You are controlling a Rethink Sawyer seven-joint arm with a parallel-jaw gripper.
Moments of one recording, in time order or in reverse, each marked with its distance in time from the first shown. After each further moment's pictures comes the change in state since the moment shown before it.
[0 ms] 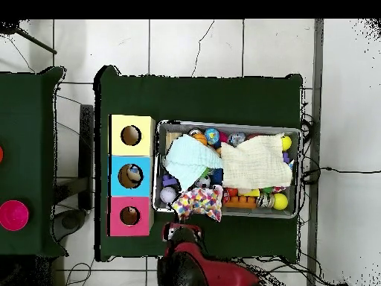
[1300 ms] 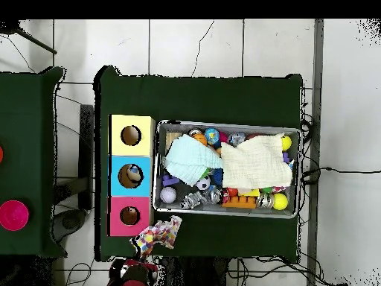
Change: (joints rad) arm 0.474 -0.226 -0.091 0.199 0.375 0.123 0.133
